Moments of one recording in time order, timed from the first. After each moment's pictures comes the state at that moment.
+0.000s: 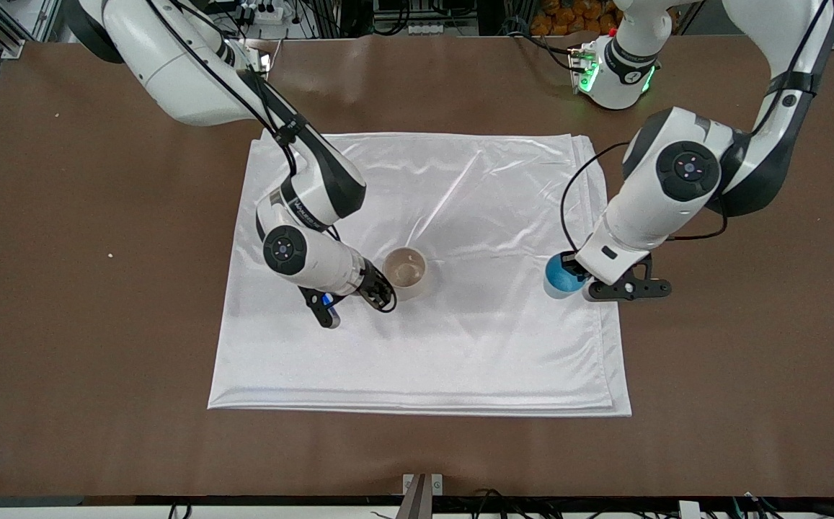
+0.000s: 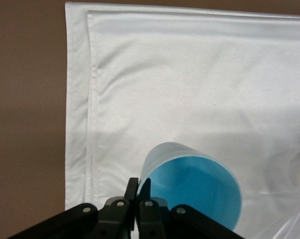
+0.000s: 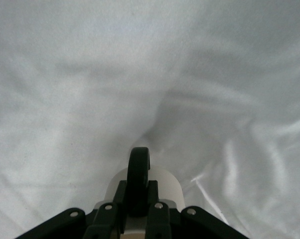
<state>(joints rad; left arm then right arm) 0.19 0.34 -0.64 -1.78 0.22 2.10 -0.55 0.33 0.75 0.31 -1.45 0.15 2.24 1.44</state>
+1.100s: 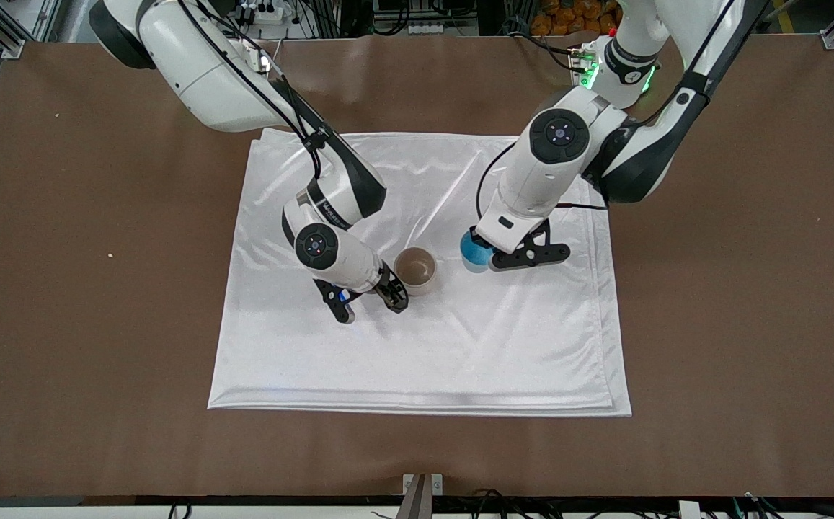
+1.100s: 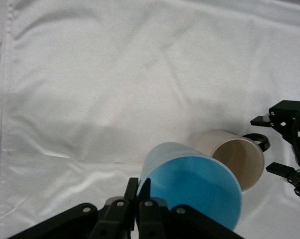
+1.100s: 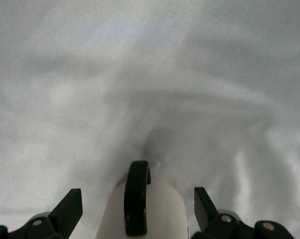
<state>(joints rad) -0.06 0.41 -0.64 -1.70 0.22 2.10 -0.90 0.44 0.80 0.20 -1.45 0.15 2.30 1.48</state>
